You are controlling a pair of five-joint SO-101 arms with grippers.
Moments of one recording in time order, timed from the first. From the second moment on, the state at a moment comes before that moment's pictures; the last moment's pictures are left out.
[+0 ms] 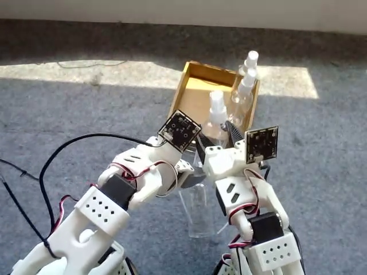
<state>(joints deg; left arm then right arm) 29.4 -49.6 56.9 42.9 -1.5 -21.9 -82.7 74.9 27.8 -6.0</state>
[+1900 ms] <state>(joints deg) 32.7 -49.6 62.2 41.1 -1.5 -8.0 -31.4 73.7 -24.3 3.1</state>
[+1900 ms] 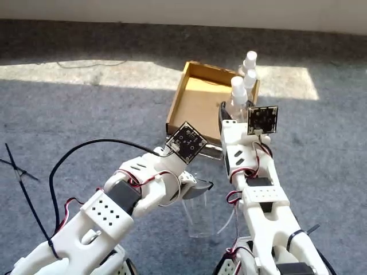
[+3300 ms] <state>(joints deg) 32.7 -49.6 62.2 41.1 -1.5 -6.3 -22.7 66.2 -27.0 3.1</state>
